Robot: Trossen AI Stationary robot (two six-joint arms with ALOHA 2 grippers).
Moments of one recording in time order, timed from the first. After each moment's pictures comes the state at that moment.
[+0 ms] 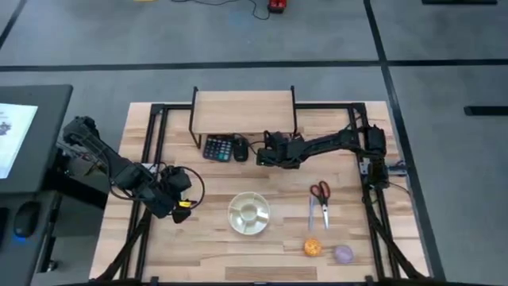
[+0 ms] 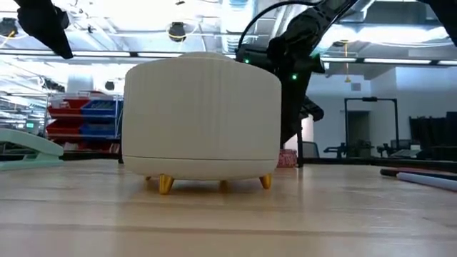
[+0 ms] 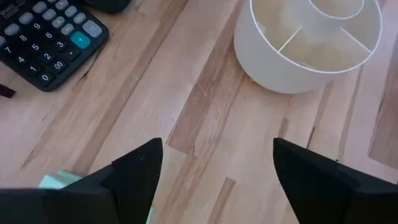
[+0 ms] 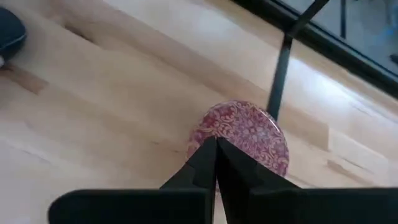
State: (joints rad) left arm -0.67 1.03 0.93 -0.88 -0.52 -0.98; right arm -0.12 2.00 1.25 -0.60 0.79 0.87
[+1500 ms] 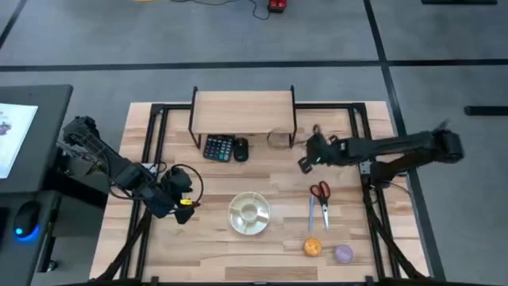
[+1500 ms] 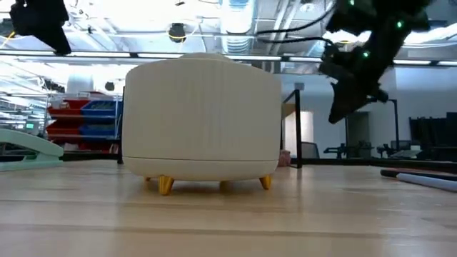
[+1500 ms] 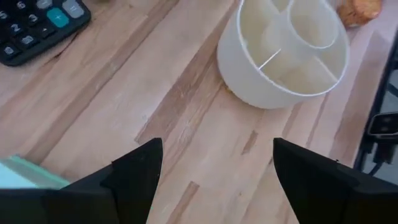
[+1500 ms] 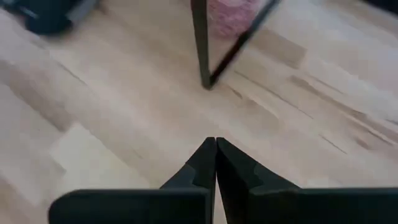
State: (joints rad) left arm -0.67 1.03 0.93 -0.80 -0.50 -1.11; right arm -0.20 1.13 0.63 -0.44 0.35 0.66
